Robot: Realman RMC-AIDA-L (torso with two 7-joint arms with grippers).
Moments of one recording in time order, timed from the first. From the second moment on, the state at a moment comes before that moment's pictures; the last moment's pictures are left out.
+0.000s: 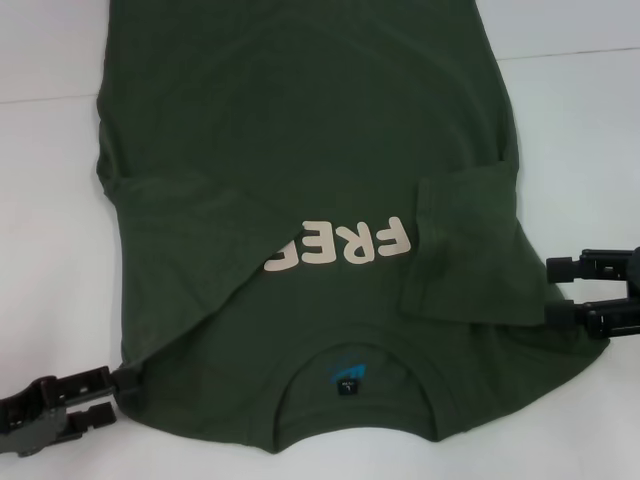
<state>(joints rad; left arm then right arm) -0.32 -2.15 0.47 0.81 2.33 1.66 -2.41 0.37 1.97 -0.47 -0.87 -2.15 -1.97 1.68</state>
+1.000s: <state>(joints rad) -0.36 -2.15 0.49 0.77 2.35 1.60 -2.43 0.37 1.97 -0.47 -0.86 -2.15 -1.98 1.69</state>
